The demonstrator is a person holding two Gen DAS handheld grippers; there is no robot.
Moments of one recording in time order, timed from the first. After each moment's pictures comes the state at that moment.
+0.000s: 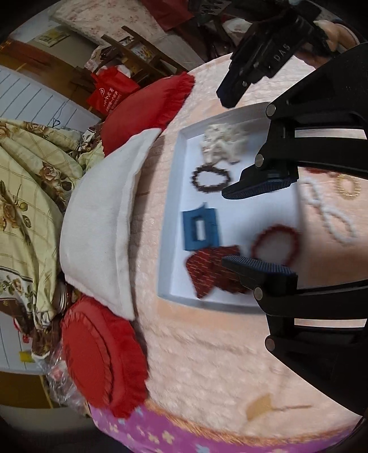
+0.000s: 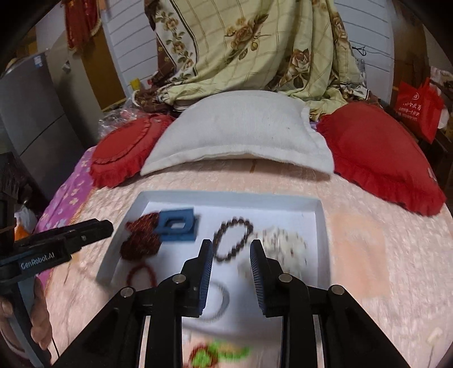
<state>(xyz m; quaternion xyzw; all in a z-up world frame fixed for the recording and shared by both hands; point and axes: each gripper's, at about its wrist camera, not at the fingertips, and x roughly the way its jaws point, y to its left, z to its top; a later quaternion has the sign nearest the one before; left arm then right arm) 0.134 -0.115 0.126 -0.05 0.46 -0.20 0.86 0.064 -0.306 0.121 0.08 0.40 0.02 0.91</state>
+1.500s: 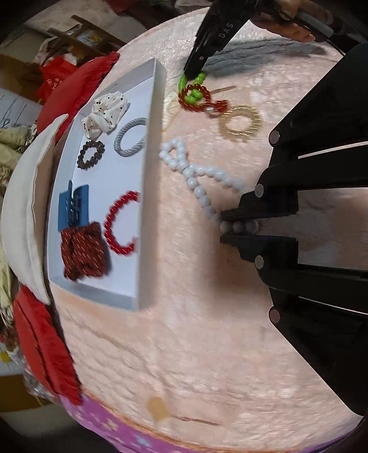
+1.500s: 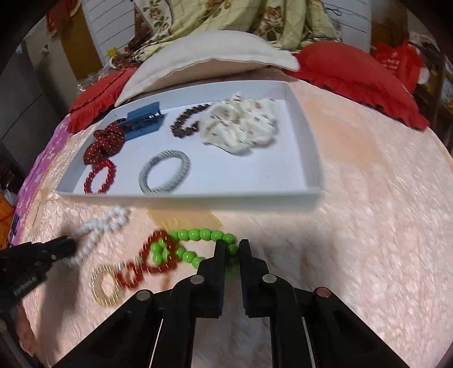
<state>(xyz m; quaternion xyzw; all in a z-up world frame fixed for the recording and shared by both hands) 0.040 -0.100 0.016 0.03 0.52 -0.17 0.84 -0.017 -0.315 0.011 0.10 0.47 -0.04 0.88</state>
